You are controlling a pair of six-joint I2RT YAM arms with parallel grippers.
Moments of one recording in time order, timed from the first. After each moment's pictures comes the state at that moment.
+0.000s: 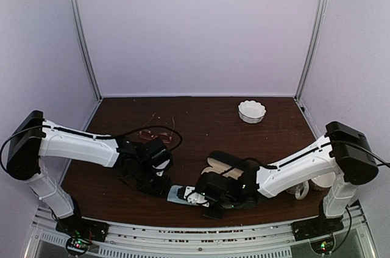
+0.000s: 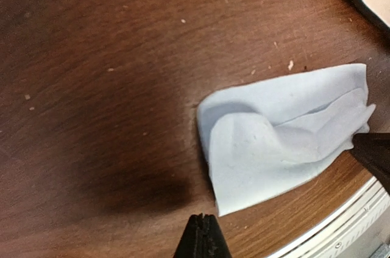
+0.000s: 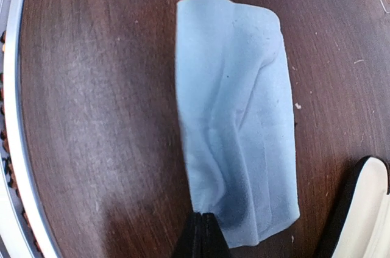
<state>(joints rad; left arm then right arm) -1.02 1.61 0.90 -0.56 0.12 -0.69 1.32 1.80 0.96 -0.15 0.18 -0.10</state>
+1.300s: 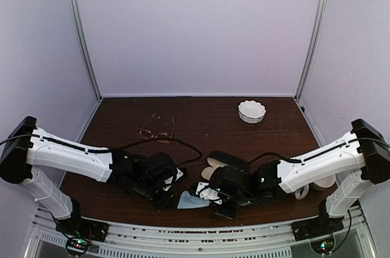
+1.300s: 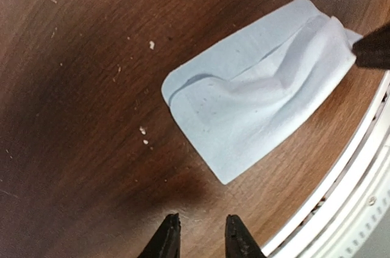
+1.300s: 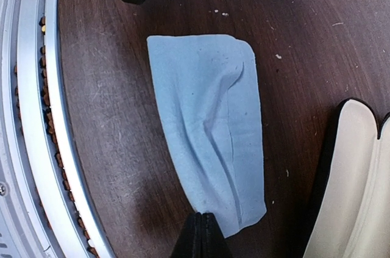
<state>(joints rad) -1.21 1.53 0.86 -0.50 -0.01 -0.42 1.32 1.61 0.88 -0.29 0.13 -0.02</state>
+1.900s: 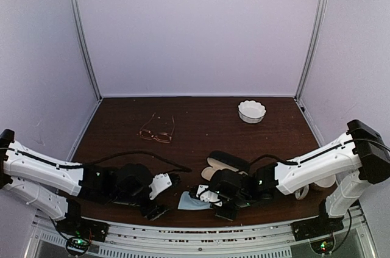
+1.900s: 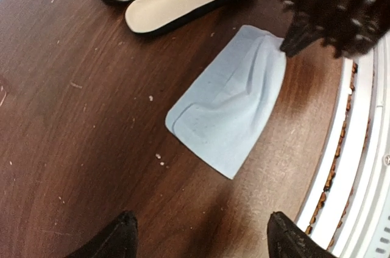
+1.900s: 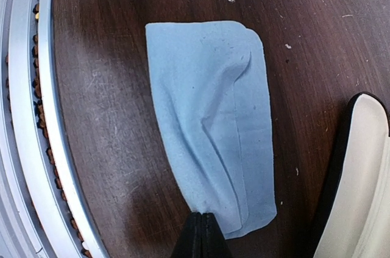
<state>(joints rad) -1.28 1.23 0.56 -0.17 -0.15 -0.11 1.32 1.63 0.86 -0.26 0.13 -0.02</state>
